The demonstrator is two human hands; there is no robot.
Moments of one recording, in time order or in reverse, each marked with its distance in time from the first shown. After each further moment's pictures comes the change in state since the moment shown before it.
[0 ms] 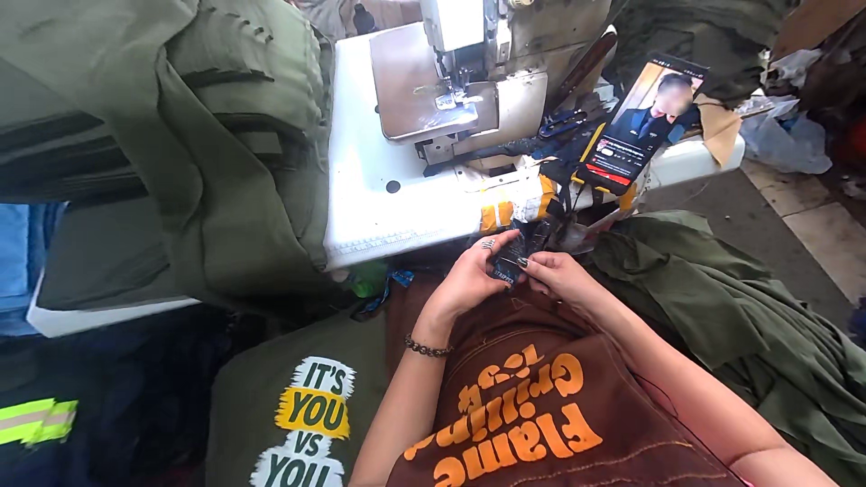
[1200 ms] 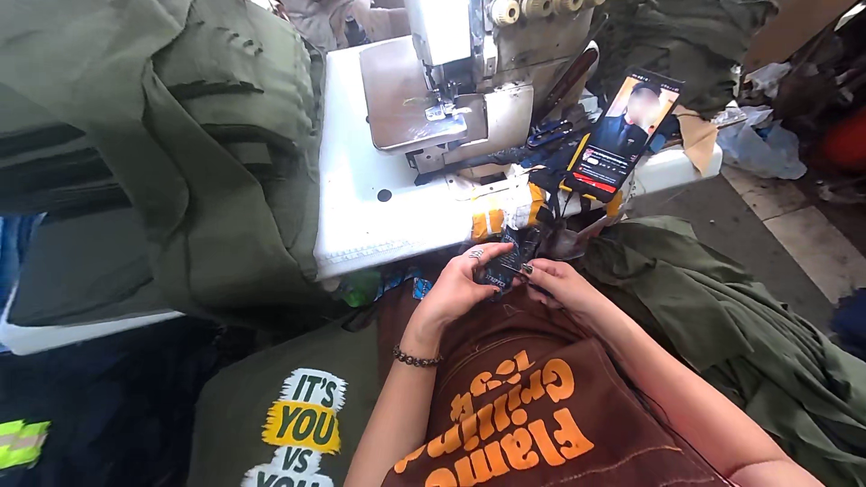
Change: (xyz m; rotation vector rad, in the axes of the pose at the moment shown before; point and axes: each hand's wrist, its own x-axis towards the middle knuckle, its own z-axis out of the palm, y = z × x) left_hand -0.003 -0.002 -0.005 -0.058 -0.015 0.083; right_hand -0.012 0.001 -0.010 0.088 -0.050 -0.023
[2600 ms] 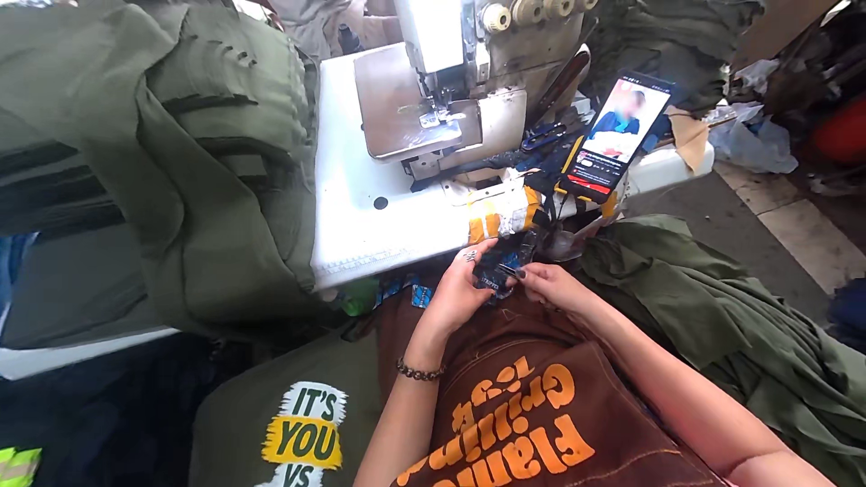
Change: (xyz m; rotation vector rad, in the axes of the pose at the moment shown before) left_hand 0.003 0.003 0.007 0.192 0.127 -0.101; right_hand 0.010 0.006 -0.003 -0.130 0.019 0.059
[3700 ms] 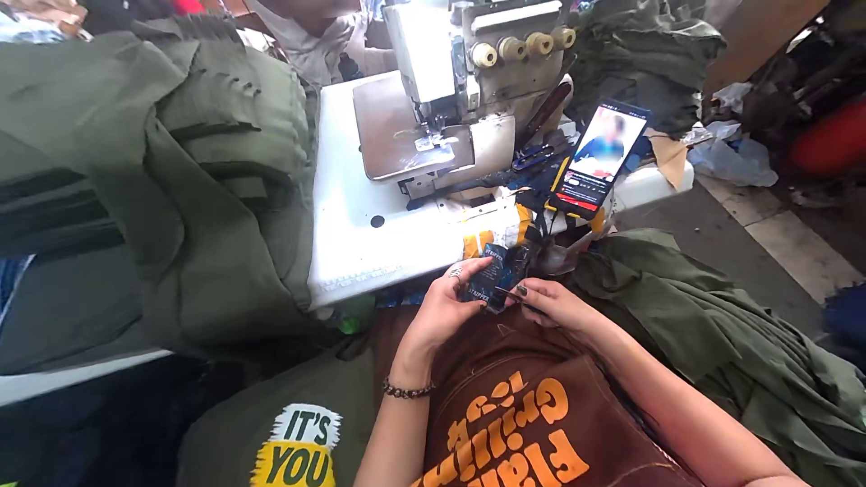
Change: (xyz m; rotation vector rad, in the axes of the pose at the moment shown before) left_hand -0.004 -0.008 -0.014 -0.235 -0.025 0.206; right_hand -0.012 -0.002 -0.006 0.082 -0.099 -0.099
